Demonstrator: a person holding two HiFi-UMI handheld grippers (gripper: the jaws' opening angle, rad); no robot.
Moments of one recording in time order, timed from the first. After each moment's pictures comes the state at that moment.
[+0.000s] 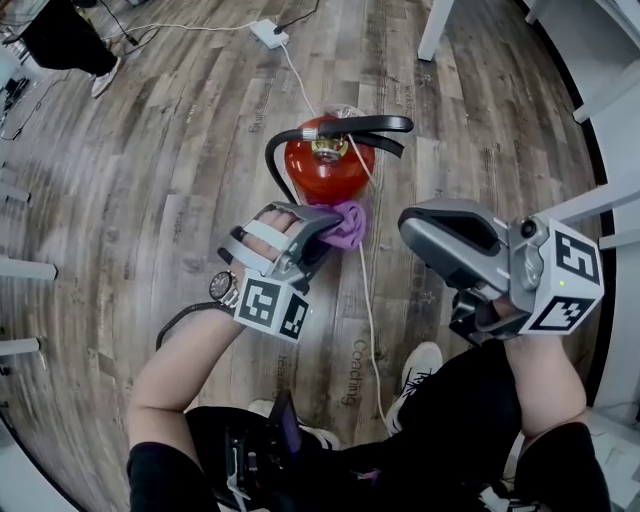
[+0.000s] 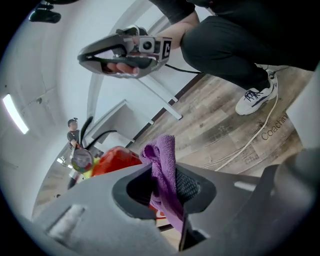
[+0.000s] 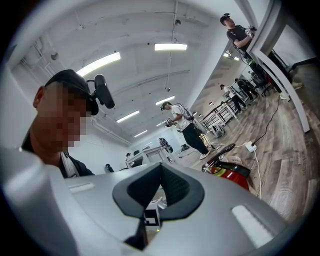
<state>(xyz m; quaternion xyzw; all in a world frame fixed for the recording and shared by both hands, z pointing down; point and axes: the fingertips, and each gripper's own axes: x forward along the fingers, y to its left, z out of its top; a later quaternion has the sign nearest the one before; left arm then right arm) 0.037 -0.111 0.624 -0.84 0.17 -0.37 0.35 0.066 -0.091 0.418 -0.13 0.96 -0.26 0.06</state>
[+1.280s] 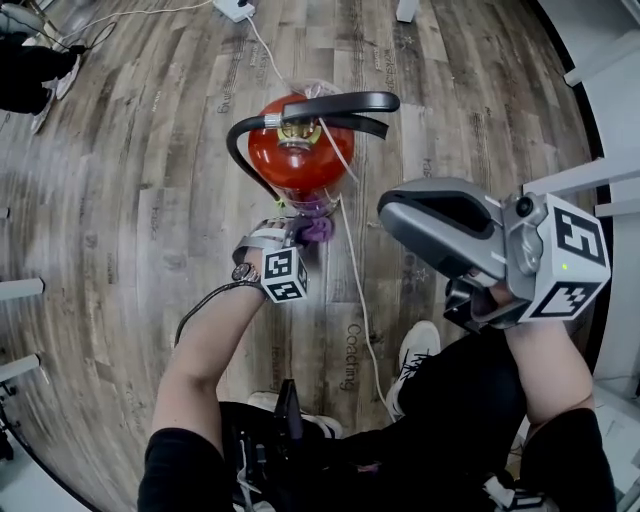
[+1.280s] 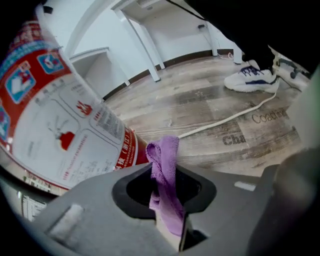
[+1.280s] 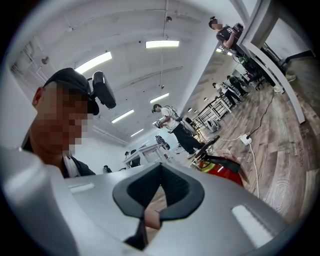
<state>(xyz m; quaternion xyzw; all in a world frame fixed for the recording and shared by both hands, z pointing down) 0.016 -0.108 0.886 -0.84 0.10 -0.51 0.15 0.068 -0.118 0.445 -0.14 0.95 -0.29 0.04</state>
